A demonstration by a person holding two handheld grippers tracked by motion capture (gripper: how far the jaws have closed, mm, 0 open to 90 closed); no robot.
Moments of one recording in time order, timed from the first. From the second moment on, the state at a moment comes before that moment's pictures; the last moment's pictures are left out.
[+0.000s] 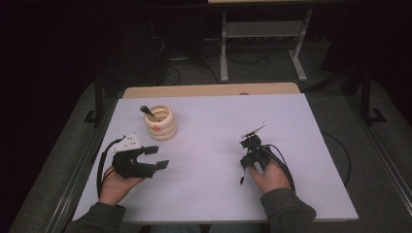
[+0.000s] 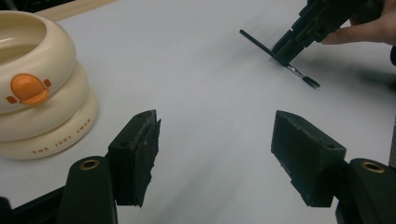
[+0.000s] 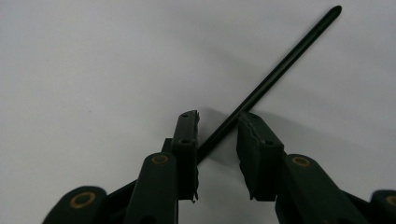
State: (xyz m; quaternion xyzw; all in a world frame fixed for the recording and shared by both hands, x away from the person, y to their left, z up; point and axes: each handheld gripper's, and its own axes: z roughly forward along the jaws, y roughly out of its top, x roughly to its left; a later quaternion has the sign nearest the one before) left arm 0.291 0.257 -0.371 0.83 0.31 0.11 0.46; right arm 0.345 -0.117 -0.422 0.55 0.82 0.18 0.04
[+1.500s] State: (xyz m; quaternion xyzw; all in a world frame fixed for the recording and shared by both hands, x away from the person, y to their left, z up) left arm 0.290 0.260 -0.371 0.82 0.31 0.11 0.46; right arm 0.339 -0.167 -0.408 0.49 0.84 0.23 0.03
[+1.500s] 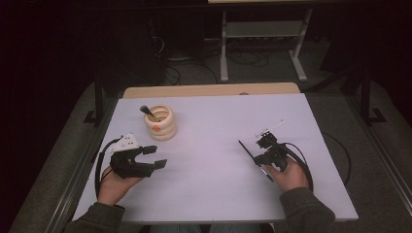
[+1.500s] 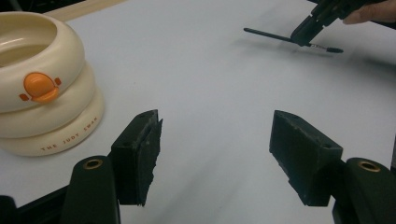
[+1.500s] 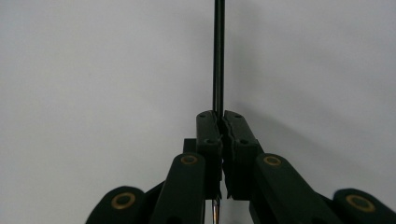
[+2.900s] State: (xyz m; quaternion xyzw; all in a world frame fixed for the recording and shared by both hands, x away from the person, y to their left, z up) left arm 0.287 0.222 -0.345 0.87 0.21 0.08 0.43; right arm 0.297 -0.127 -0.366 0.13 0.96 0.25 -0.02
